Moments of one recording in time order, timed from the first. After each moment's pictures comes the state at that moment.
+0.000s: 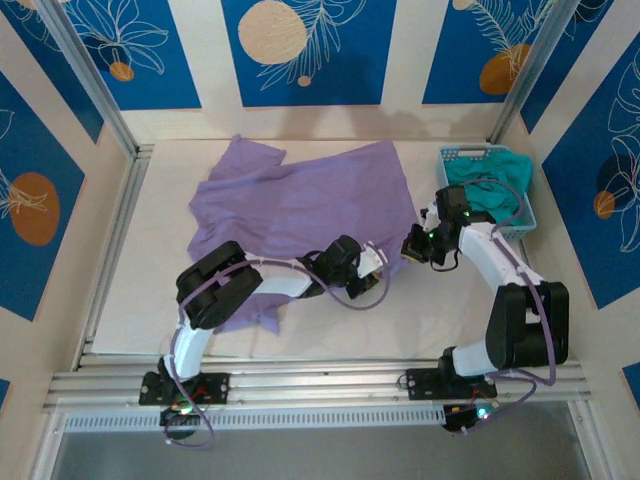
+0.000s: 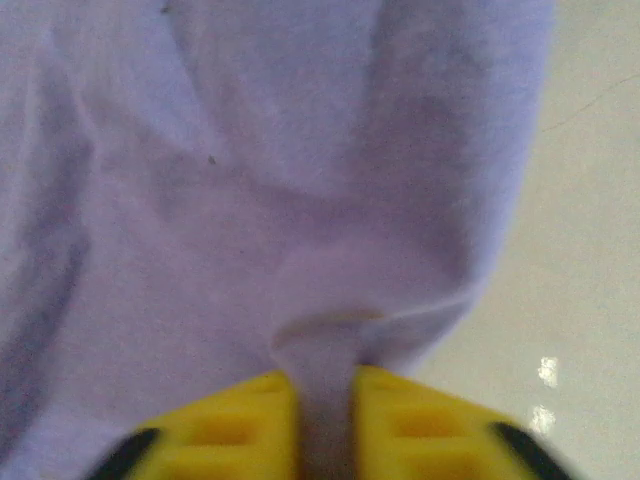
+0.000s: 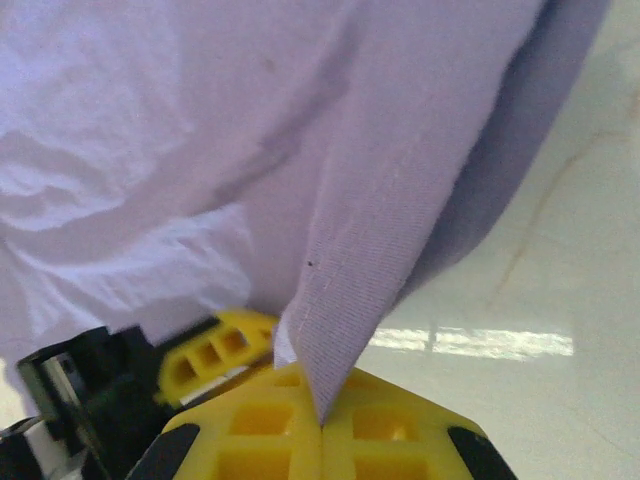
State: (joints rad) left arm -0.96 2.05 1.15 0.25 0.21 0.13; right arm 0.04 1.43 0.98 -0.80 -0.44 0.41
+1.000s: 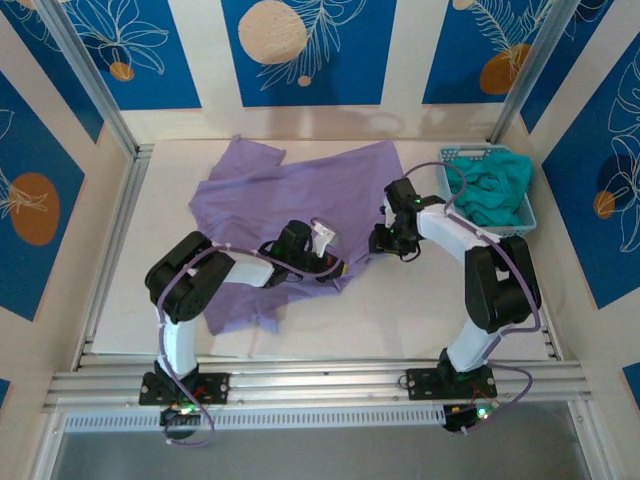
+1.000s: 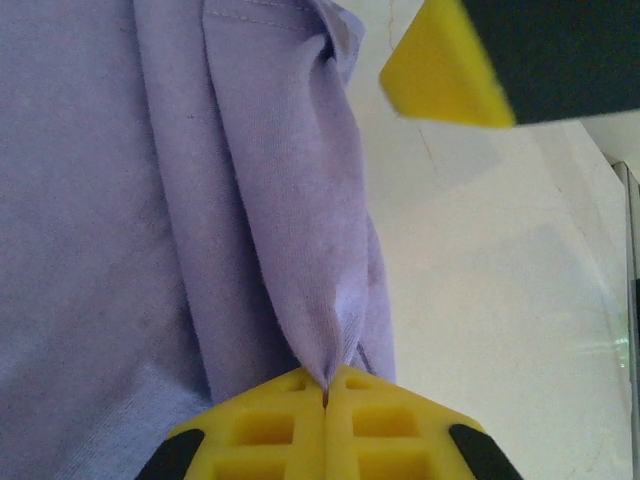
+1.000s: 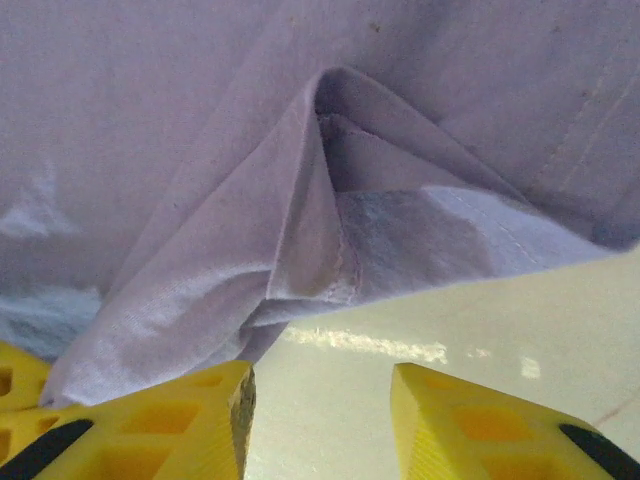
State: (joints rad) left arm -0.72 1.94 0.90 0.43 0.57 -0.38; right arm 0.30 1.69 1.13 -0.75 -0.18 0.34
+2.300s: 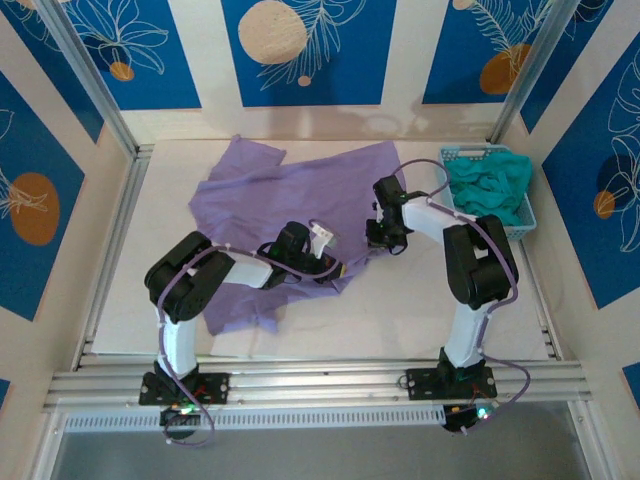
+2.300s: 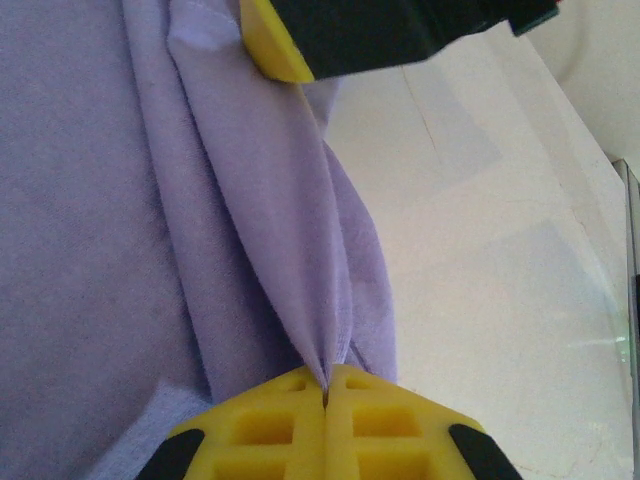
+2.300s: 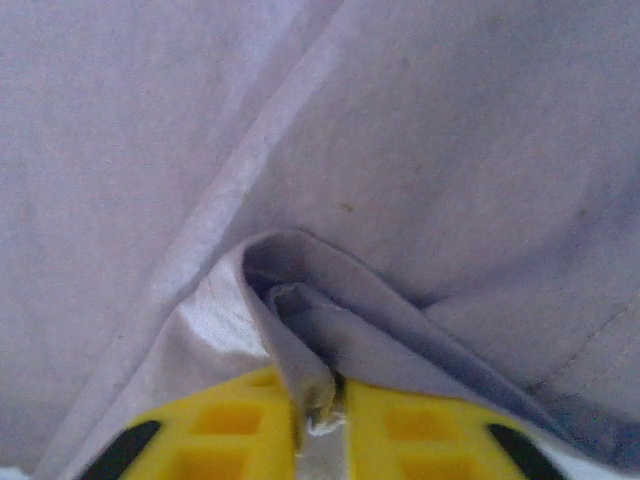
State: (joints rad) left arm -0.71 1.94 0.88 0.45 0.58 -0.38; right arm 0.32 1.87 1.23 -0.67 -0.09 0.34
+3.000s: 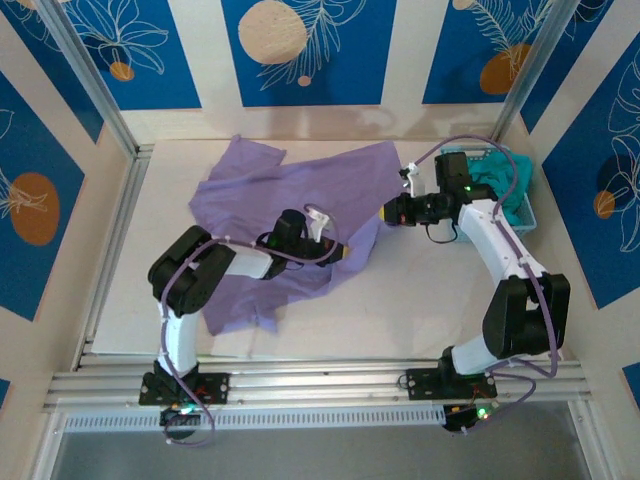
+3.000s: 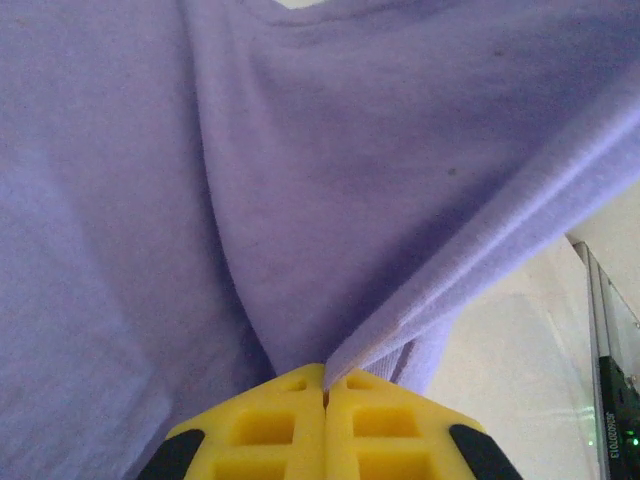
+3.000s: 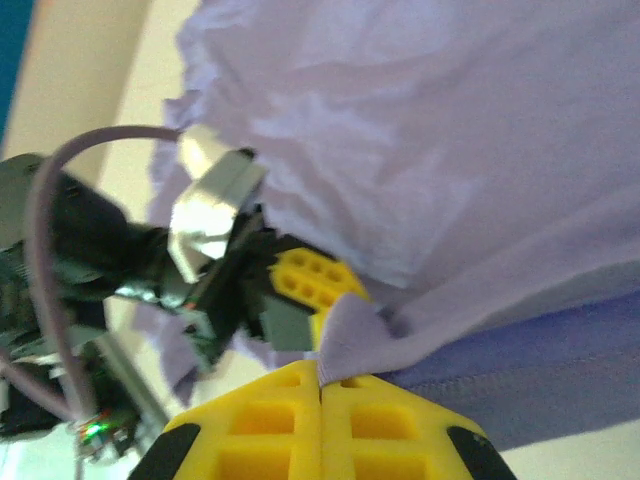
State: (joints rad) left arm -0.66 1.99 0.97 0.54 0.61 -0.48; right arm 0.08 1.48 1.23 -0.77 -0.79 0.07
